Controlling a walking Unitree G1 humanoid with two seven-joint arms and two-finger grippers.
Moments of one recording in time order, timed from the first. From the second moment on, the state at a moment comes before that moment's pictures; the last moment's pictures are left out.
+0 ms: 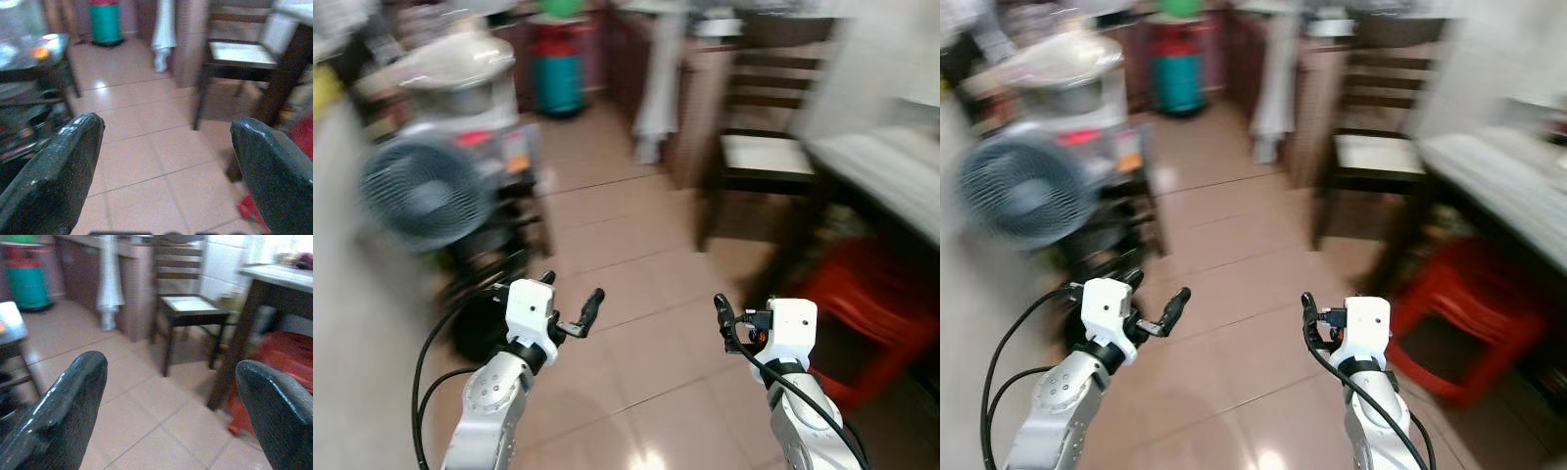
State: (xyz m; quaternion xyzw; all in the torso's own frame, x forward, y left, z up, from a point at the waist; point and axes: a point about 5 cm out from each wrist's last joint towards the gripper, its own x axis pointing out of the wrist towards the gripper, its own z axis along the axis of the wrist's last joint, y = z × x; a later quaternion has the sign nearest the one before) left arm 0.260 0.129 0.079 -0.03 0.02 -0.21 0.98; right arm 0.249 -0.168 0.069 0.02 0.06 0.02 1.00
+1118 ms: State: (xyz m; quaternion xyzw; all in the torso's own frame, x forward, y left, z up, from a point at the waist) left arm 0.268 0.105 0.087 -0.04 0.02 -0.26 0.96; right arm 0.251 -0.173 0.076 0.02 0.06 0.00 1.00
